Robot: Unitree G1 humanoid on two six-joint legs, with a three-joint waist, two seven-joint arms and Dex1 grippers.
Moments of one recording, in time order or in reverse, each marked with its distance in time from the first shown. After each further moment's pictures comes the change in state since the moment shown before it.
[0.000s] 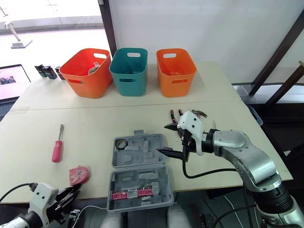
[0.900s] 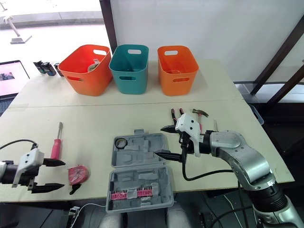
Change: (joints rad) left arm -0.678 0.472 -0.153 0.733 0.009 -0.290 -0.854; right arm 0.008 0.030 0.028 0.035 -0.020 -0.055 0.036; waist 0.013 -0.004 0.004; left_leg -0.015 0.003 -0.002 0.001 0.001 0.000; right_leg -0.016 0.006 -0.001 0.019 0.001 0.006
